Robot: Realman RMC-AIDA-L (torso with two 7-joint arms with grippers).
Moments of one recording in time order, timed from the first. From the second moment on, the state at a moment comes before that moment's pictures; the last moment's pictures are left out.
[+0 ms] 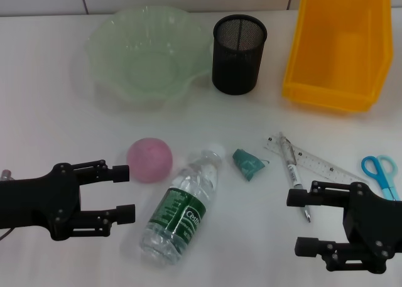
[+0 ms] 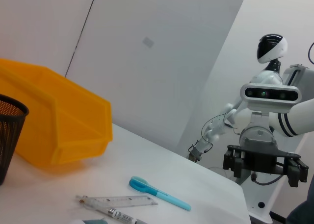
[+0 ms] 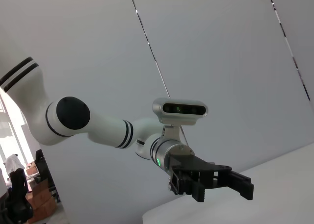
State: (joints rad) left arm -0.40 -2.02 0.55 0.60 2.12 1.97 -1.31; right arm 0.40 2.08 -0.48 -0.46 -2.17 -2.05 1.08
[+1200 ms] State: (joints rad) left arm -0.56 -2.07 0.85 1.19 2.23 1.80 -2.00; right arm 0.33 2.05 -0.42 -0.46 -2.16 -2.04 1.07
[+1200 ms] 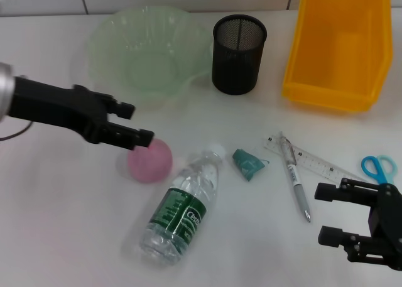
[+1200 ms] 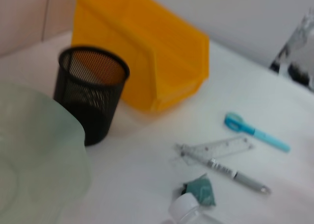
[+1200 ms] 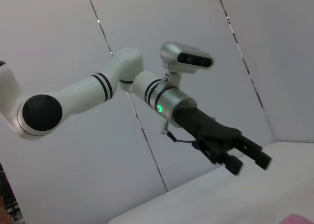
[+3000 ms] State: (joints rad) left arm -0.64 -2.06 0.91 1.10 2.11 1.30 -2.02; right arm 0.32 2.06 -0.42 -0.45 -2.16 -2.01 1.07
